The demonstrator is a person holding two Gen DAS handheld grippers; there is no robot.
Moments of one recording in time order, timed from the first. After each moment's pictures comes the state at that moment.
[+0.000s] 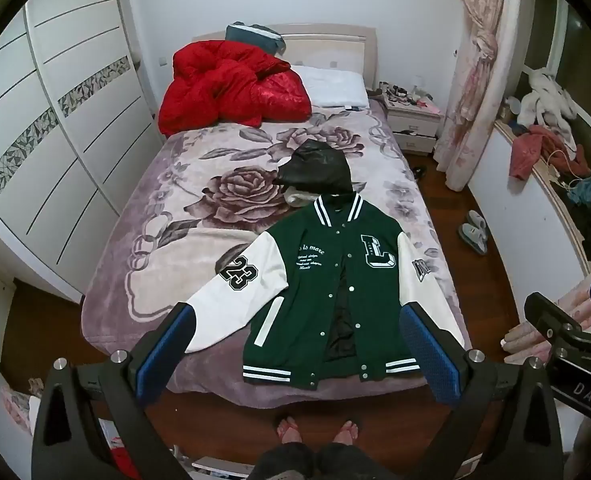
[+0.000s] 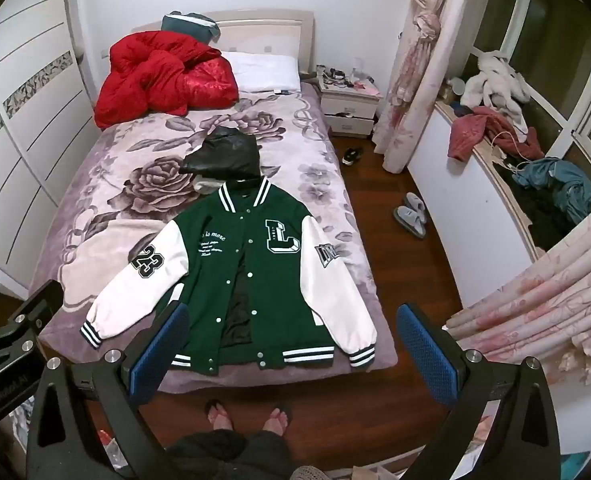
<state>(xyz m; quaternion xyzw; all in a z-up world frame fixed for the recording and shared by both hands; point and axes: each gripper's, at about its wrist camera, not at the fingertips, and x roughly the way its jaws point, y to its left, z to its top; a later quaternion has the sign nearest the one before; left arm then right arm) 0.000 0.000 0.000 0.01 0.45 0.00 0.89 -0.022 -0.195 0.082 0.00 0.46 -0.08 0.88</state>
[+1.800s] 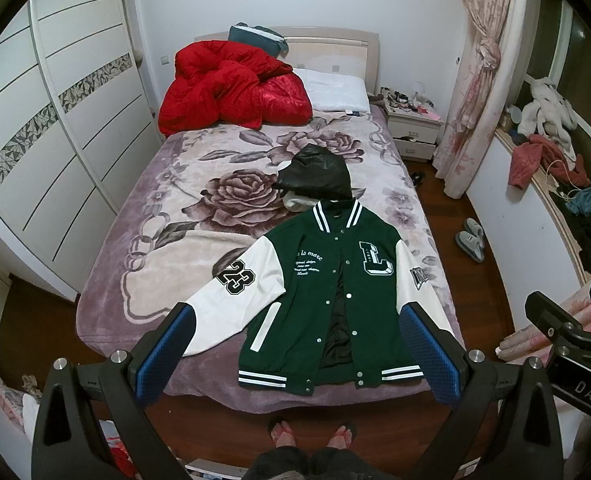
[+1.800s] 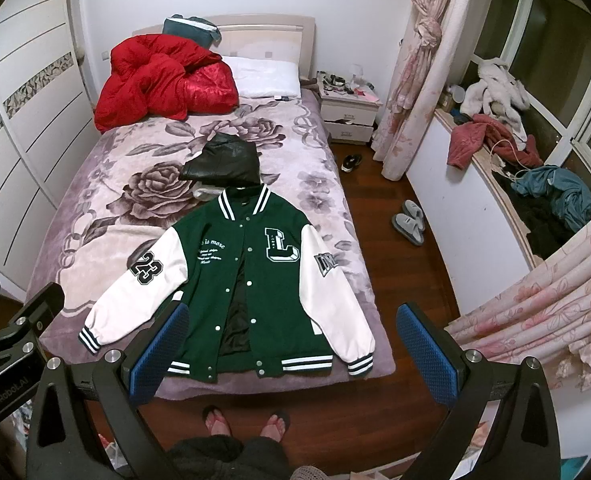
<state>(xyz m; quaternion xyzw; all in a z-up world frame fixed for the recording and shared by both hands) 0.003 0.001 0.006 0.00 0.45 0.00 0.89 -0.018 -0.193 0.086 -0.01 0.45 -0.09 0.89</state>
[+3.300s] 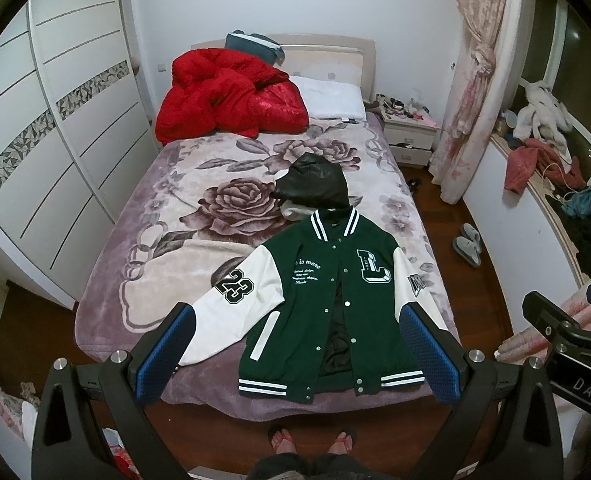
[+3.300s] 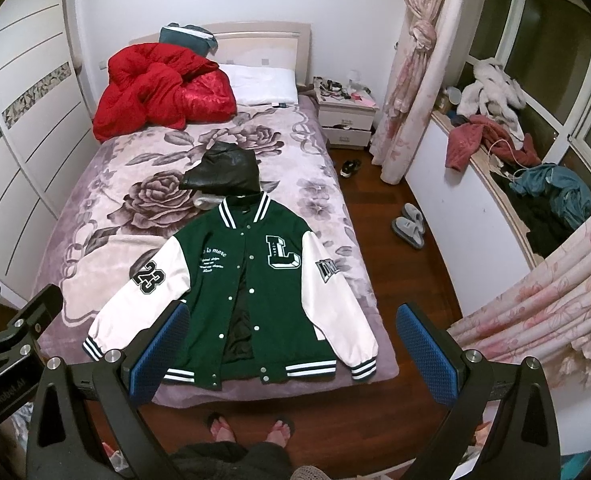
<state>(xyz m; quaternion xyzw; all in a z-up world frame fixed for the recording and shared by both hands) 0.027 -0.009 0.031 0.00 0.44 -0.01 0.90 -0.015 -0.190 0.090 0.00 0.45 -0.09 0.89</state>
